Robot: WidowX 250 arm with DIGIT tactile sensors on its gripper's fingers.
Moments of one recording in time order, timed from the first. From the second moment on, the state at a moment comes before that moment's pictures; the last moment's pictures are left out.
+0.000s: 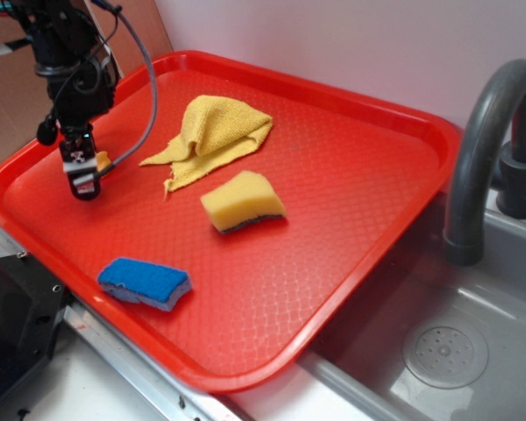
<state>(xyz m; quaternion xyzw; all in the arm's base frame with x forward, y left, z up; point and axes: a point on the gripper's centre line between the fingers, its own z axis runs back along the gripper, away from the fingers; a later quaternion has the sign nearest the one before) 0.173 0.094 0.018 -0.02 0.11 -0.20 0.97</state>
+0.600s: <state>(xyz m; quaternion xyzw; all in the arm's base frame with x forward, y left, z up) 0.173 0.091 0.015 -0.01 0.10 -0.20 0.97</state>
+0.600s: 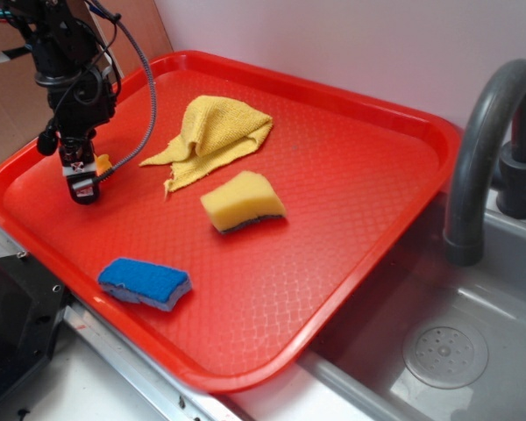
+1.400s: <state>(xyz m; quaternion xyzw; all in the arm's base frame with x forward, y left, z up) 0.201 0.116 0.109 -0.06 0.00 -0.04 1.00</state>
